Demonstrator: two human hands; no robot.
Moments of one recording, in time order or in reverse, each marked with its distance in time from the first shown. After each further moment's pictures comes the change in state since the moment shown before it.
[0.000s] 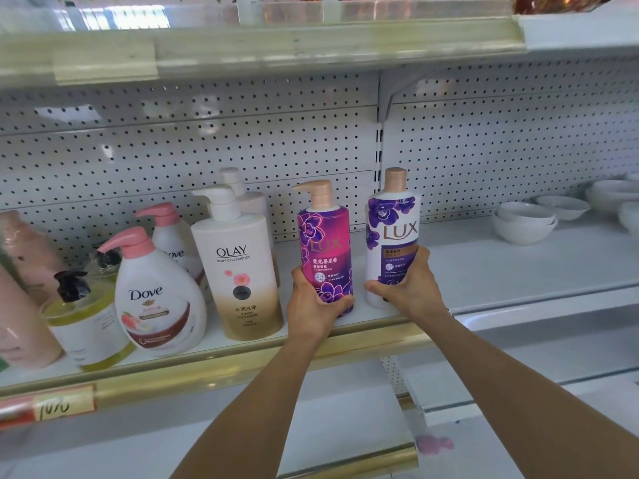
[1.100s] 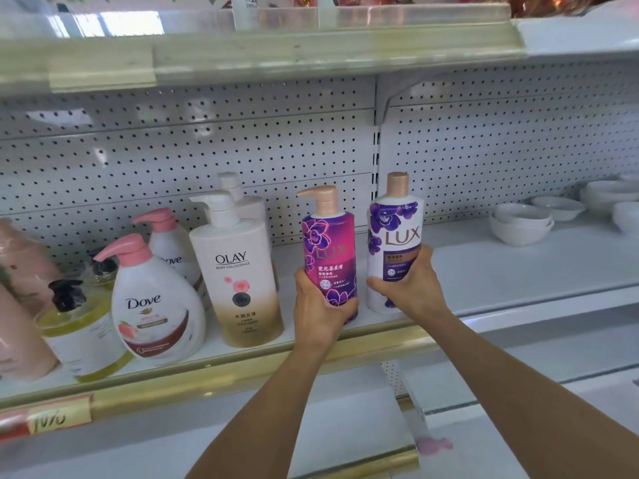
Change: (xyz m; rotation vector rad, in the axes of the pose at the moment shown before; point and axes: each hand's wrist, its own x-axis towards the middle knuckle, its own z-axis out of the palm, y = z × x) left_hand -0.005 0.011 0.006 -0.040 0.027 0.019; right_hand 0.002 -0.009 -0.005 0.047 0.011 0.062
